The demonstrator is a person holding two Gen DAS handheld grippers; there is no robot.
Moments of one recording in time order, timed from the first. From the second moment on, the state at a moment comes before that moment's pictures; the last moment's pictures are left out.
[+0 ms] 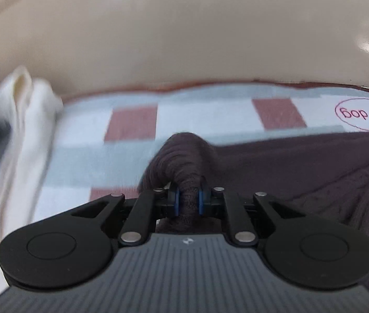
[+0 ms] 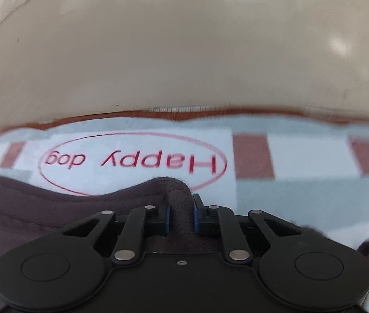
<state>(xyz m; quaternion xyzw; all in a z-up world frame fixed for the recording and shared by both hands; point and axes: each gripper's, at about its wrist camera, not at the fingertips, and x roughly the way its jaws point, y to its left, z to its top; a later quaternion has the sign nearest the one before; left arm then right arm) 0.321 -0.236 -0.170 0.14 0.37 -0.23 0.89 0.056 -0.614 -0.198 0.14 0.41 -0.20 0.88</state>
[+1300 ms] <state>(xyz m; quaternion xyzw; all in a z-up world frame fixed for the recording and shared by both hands) 0.268 -0.301 -0.169 0.09 0.53 -0.35 0.77 -0.057 -0.741 -0.188 0.15 0.47 -0.37 0.78</state>
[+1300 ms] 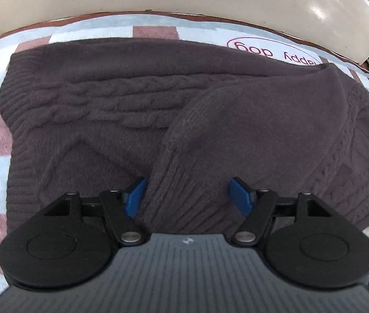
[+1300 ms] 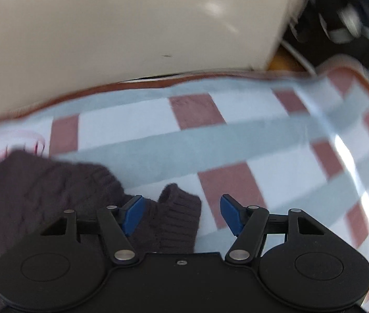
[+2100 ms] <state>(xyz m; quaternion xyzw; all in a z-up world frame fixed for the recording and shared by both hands) 0.277 -0.268 -0.167 -0.02 0.57 -0.32 0.75 -0.038 -0.709 -0.168 0.05 0.46 -0.45 0.76</state>
